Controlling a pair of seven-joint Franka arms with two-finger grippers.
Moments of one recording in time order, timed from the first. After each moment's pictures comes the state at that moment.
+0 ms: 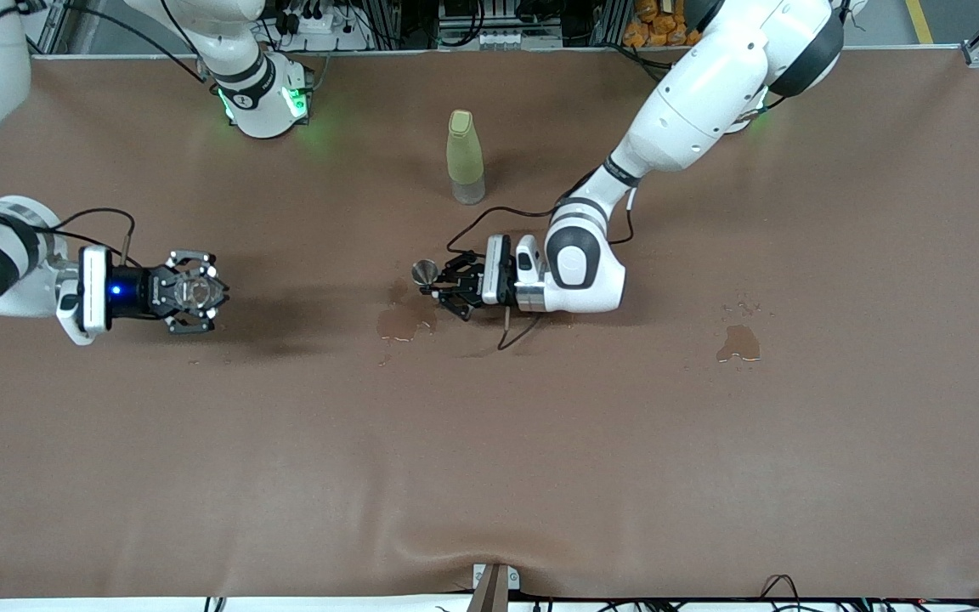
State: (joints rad) left arm -0.50 0.89 -0.30 -1.59 -1.80 2.26 2.53; right arm -0.13 0.38 -0.16 -2.01 1.29 1.40 -2.10
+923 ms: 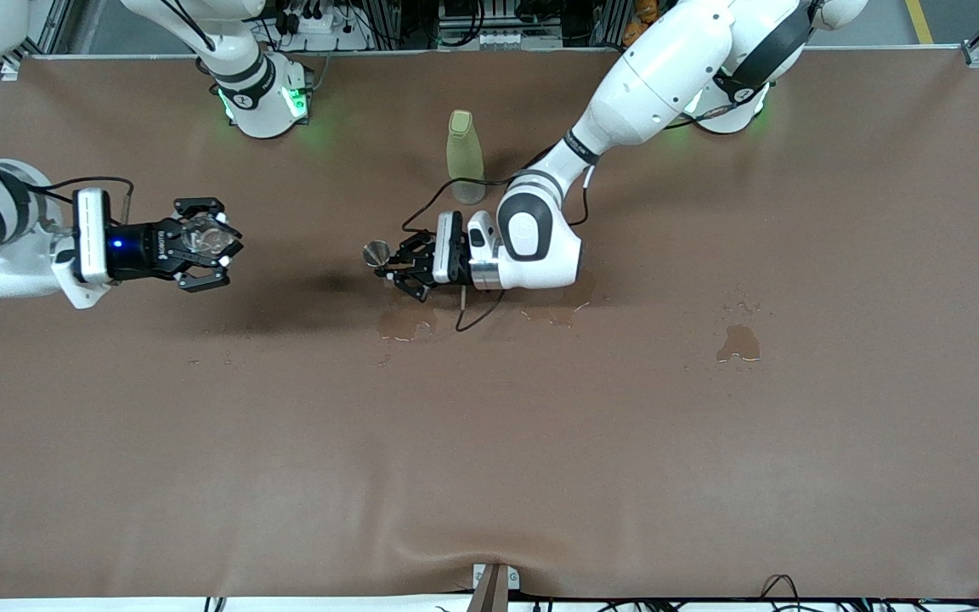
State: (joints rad) left arm -0.65 0.90 -0.30 -1.46 -1.88 2.40 2.43; right arm -0.02 0.23 -0.16 -2.05 1.34 1.32 -2.16
